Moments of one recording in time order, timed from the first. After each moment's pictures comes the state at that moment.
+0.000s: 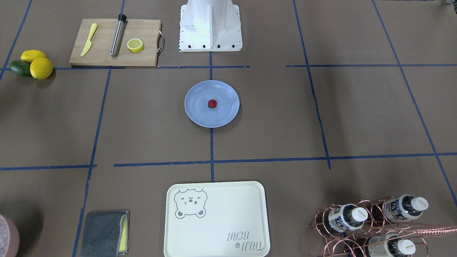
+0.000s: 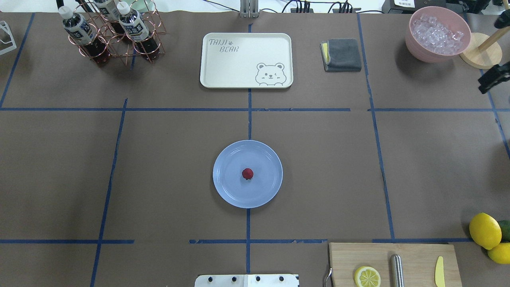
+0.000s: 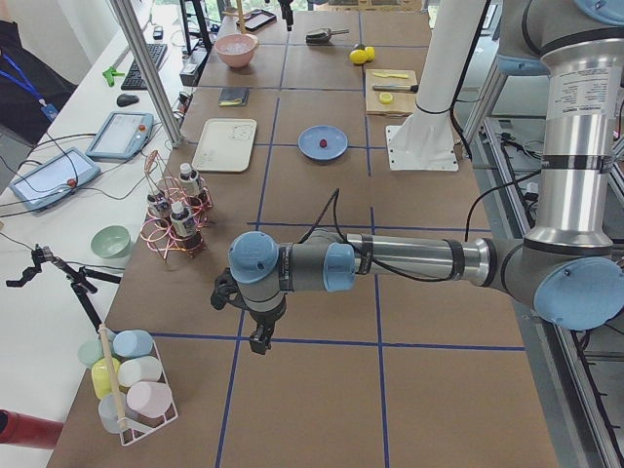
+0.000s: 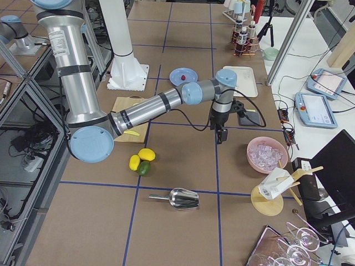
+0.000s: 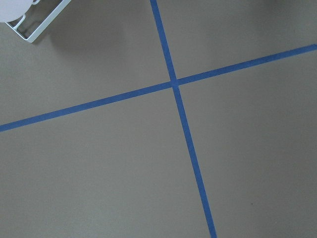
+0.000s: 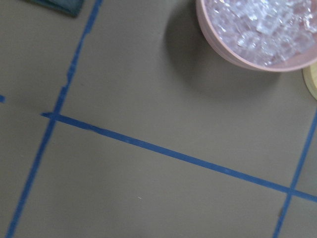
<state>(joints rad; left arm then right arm) -1.61 -1.55 -1.64 -1.49 -2.37 0.31 1.32 -1.40 1.77 -1.78 2.11 0.07</state>
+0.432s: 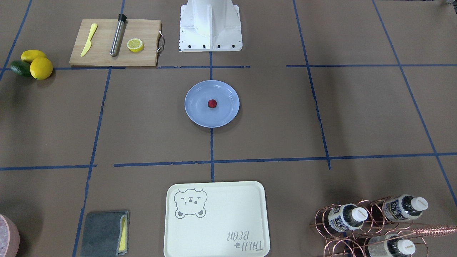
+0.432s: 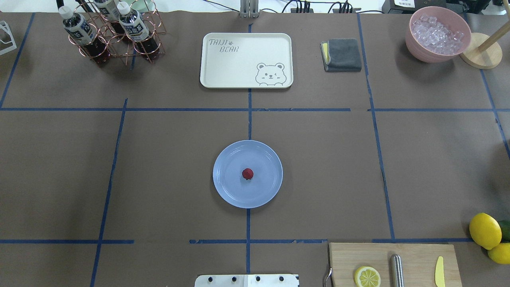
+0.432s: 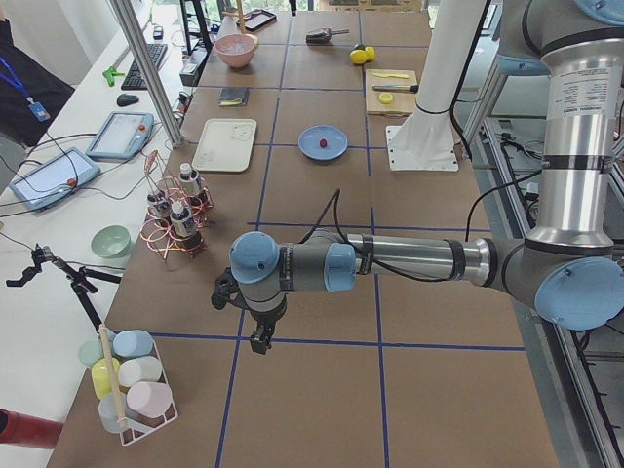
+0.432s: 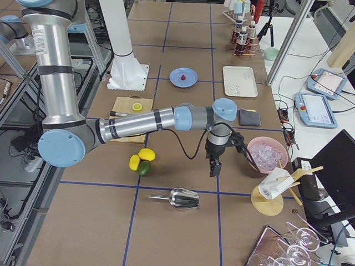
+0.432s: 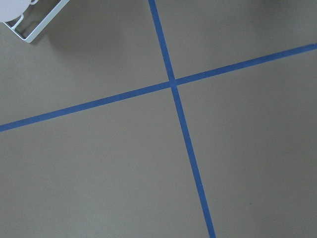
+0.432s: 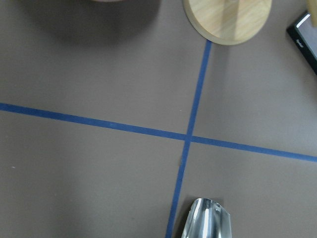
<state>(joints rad) -1.61 -1.55 -1.64 -1.49 -2.37 0.31 1.48 -1.53 1.70 -1.70 2.18 -0.01</state>
